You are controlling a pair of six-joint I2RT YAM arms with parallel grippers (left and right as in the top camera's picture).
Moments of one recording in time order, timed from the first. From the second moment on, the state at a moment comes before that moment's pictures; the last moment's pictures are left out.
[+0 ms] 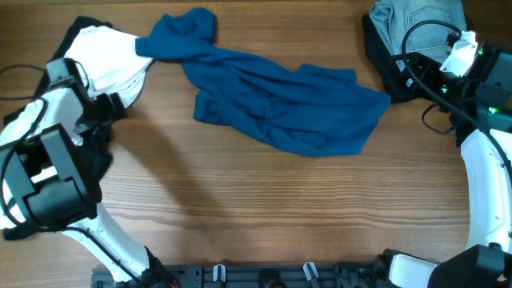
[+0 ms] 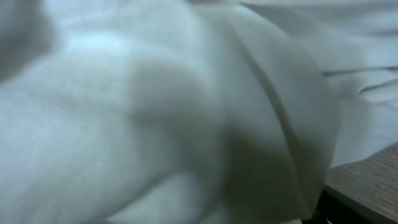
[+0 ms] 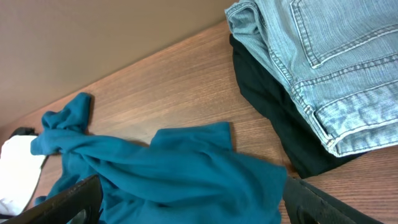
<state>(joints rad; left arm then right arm) 0.39 2.05 1.36 -0.63 -0.02 -0.06 -0.28 1.42 1.17 -0.46 -0.46 0.21</state>
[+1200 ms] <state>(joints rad) -0.14 1.97 1.36 -0.68 0.36 0.04 -0.09 1.47 1.17 -0.51 -0.41 0.20</state>
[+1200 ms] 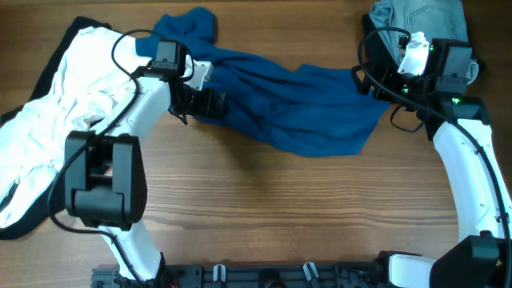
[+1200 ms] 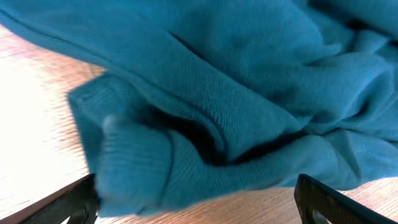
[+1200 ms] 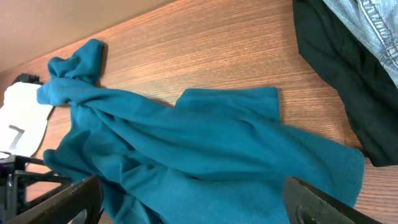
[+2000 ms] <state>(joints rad) -0.17 1.80 1.45 -1.47 0.21 -0.28 -0.09 1.47 1.17 -0.62 -0.38 0.20</state>
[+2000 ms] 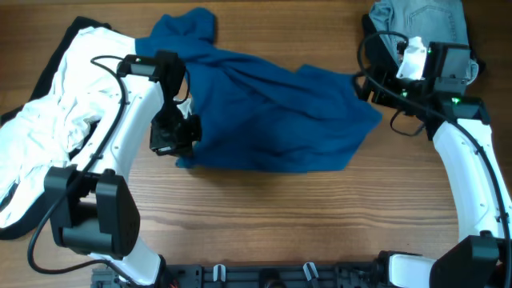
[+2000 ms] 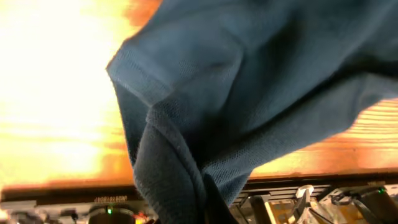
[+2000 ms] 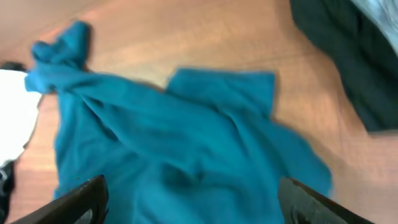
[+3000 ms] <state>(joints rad) -0.05 1.40 1.64 -1.14 0.06 -0.42 -0.03 1.67 1.38 -0.58 -0.29 0.32</state>
